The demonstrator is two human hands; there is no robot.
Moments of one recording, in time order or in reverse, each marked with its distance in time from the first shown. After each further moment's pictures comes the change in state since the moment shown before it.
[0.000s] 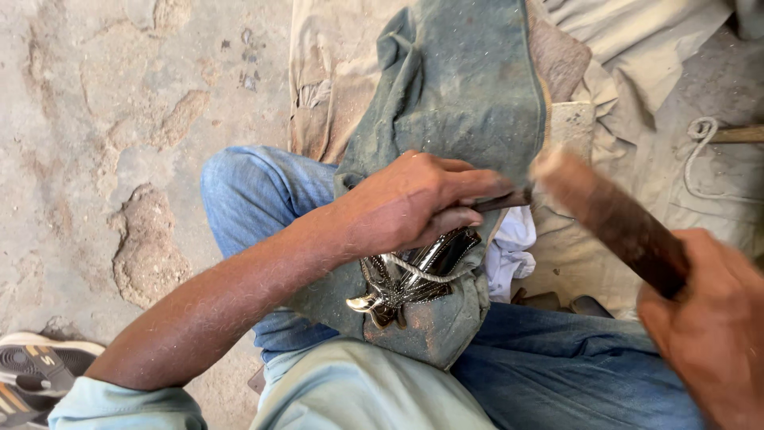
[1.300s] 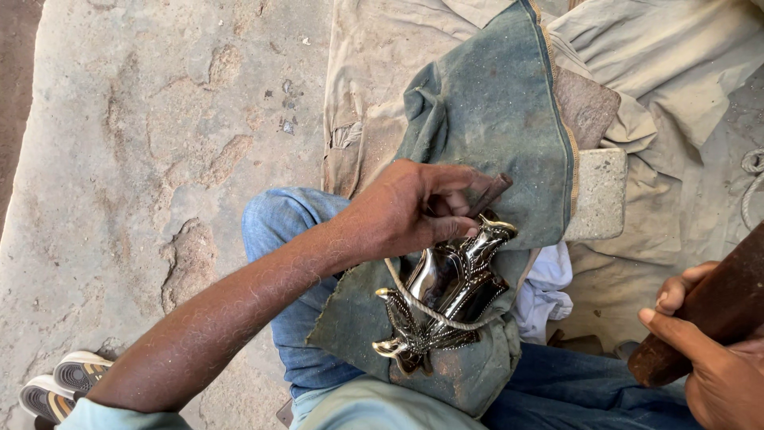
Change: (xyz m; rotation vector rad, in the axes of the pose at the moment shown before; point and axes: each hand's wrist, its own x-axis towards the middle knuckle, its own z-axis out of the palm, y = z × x) left_hand 0.002 -0.020 -0.035 -0.227 -0.040 -0.441; right_hand -0.004 0.083 0.062 0.969 0.025 0.337
